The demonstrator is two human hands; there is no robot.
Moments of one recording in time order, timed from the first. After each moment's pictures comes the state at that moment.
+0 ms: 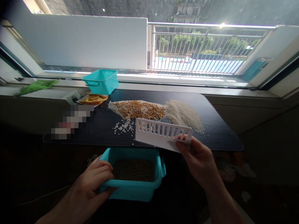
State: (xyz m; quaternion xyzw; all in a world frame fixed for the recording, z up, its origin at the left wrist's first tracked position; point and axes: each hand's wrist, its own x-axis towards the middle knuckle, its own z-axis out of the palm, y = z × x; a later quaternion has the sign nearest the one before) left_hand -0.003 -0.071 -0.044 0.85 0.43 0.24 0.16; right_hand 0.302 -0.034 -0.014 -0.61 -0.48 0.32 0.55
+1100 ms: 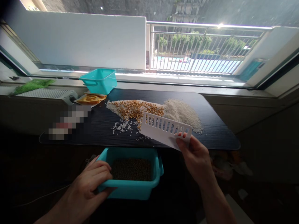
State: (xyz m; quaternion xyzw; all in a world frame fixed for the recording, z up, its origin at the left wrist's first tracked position) left_hand -0.003 -0.071 -0.044 0.85 0.43 0.23 0.18; right_hand 0.309 -0.026 -0.033 -0.62 -0.45 0.29 0.58
